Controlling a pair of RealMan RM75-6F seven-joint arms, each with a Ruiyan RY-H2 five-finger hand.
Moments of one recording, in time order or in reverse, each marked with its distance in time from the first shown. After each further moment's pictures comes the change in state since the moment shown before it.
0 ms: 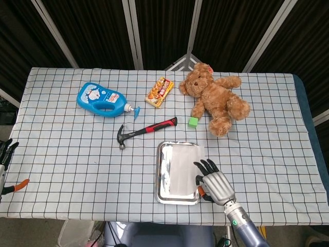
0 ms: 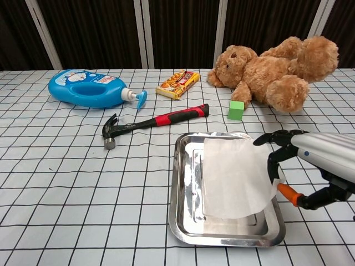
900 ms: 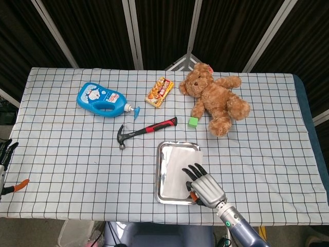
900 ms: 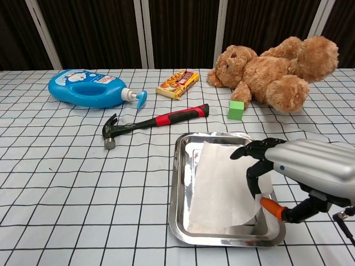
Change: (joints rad) left arm 0.000 0.002 0.002 -0.001 0.002 -0.001 -0.008; right arm 0.081 0.009 -0.012 -0.035 0.017 -0.097 -0.097
